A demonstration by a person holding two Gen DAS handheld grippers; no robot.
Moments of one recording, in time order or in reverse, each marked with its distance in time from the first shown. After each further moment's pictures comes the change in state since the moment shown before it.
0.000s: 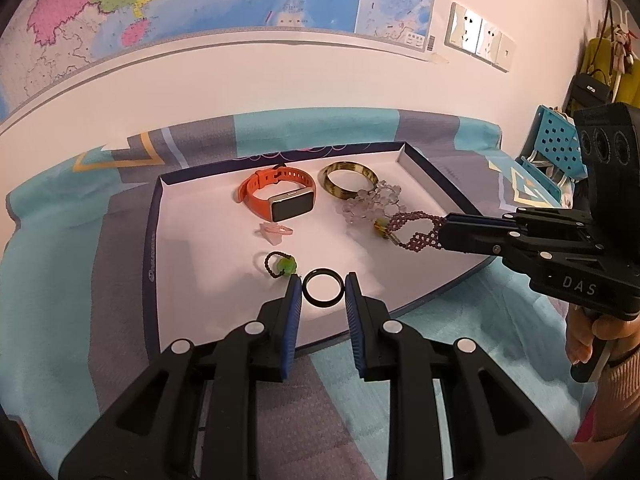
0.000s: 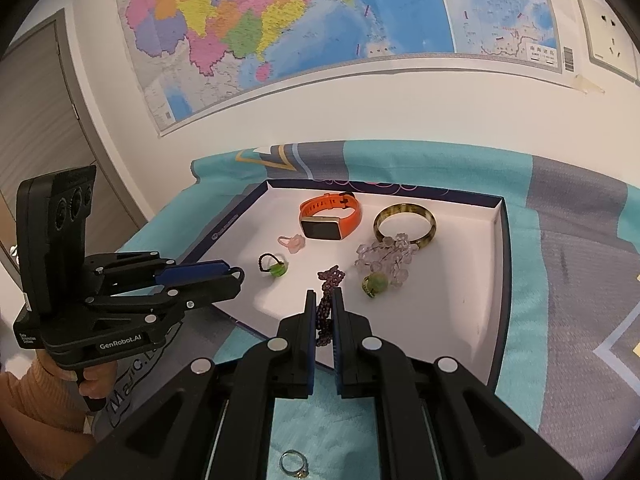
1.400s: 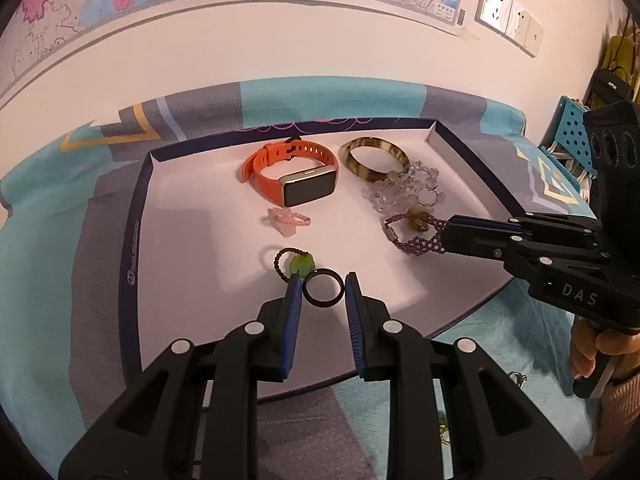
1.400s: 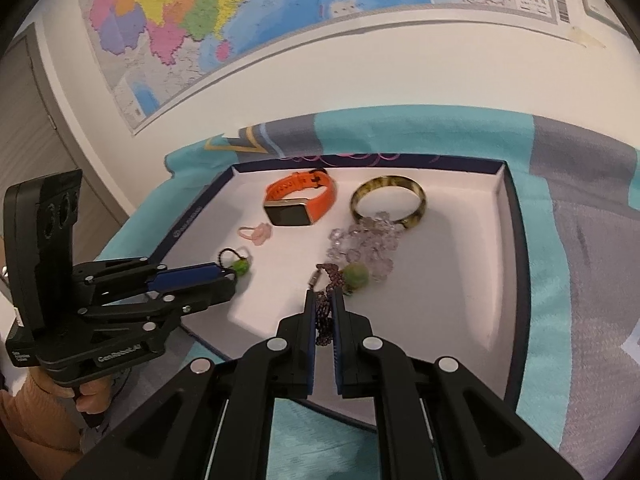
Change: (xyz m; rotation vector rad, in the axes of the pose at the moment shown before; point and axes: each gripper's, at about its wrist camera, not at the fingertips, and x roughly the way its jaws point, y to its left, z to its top) left arm 0.044 0.012 0.005 -0.029 0.086 0.031; right arm 0.039 -0.023 -0.001 0.081 0.064 -0.025
